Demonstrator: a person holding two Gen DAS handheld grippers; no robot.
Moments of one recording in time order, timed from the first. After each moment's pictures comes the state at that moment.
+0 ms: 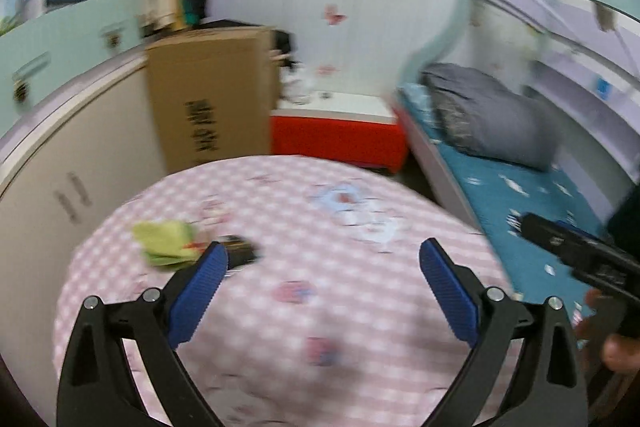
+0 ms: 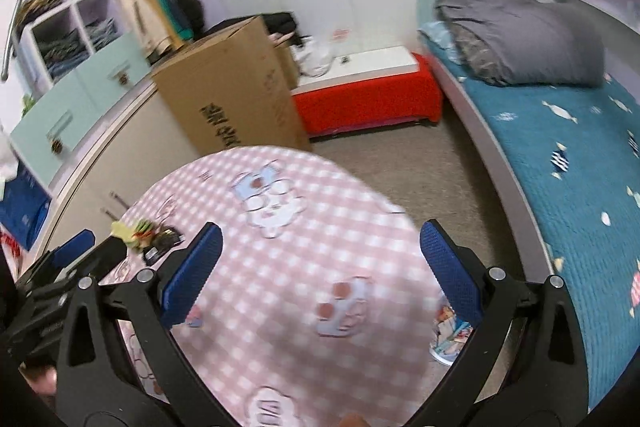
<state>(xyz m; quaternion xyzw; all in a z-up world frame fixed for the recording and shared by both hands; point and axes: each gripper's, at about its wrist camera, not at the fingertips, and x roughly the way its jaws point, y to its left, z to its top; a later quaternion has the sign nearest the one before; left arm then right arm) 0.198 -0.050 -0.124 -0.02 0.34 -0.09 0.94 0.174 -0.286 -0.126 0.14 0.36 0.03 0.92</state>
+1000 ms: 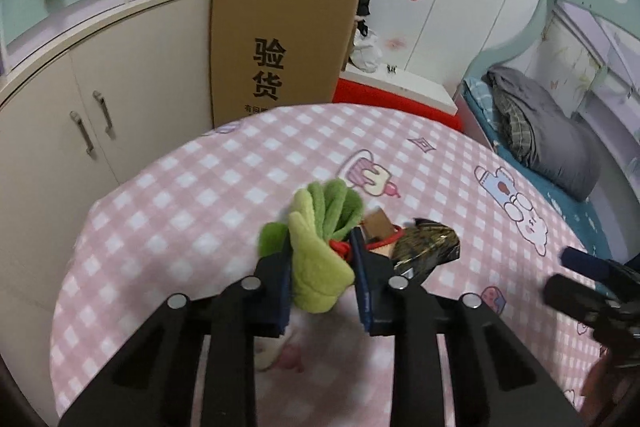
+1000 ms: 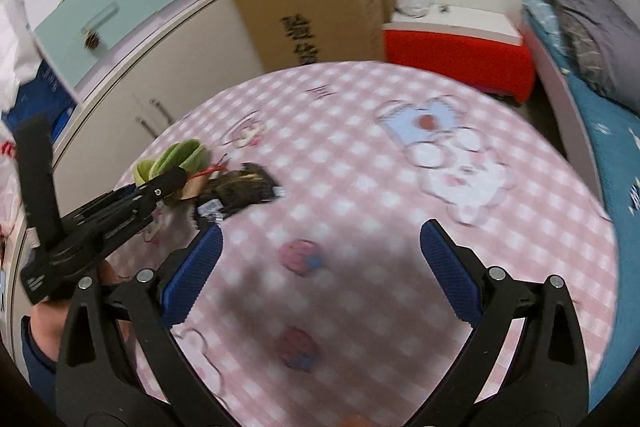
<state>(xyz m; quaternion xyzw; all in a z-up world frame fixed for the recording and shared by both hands) 0.268 0.092 -0.215 -0.09 0.40 -0.04 0.91 0.254 -0.122 -0.194 0.05 0.45 0.17 0.88</state>
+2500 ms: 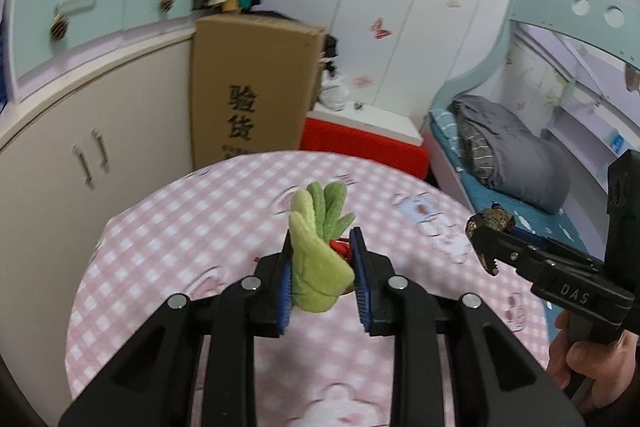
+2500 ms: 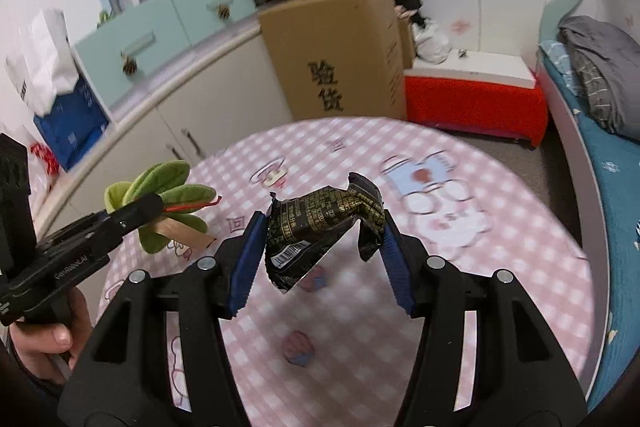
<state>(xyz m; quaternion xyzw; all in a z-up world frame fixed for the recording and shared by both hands) 0.206 0.044 -0.142 -0.09 0.33 -0.08 0.94 0.216 -0.186 -0.142 0.07 0.35 0.19 0.91</state>
